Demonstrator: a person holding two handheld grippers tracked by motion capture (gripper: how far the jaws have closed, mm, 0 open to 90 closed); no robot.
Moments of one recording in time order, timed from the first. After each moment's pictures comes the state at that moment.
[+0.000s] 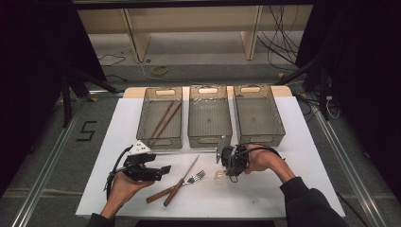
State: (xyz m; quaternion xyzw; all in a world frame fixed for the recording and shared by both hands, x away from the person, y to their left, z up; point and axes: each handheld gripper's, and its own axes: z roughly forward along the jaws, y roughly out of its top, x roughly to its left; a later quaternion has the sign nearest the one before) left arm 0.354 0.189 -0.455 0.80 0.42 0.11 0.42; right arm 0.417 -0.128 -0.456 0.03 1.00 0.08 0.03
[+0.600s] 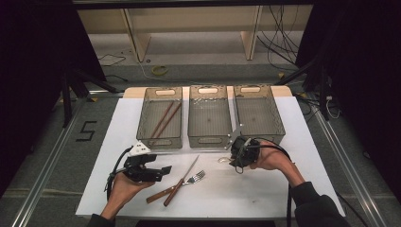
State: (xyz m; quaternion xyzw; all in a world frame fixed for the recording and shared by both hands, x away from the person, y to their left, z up) left arm 0.352 0.189 -0.455 0.79 0.42 0.11 0.43; right arm 0.422 -0.158 -0.431 0.14 0.98 0.16 0.06
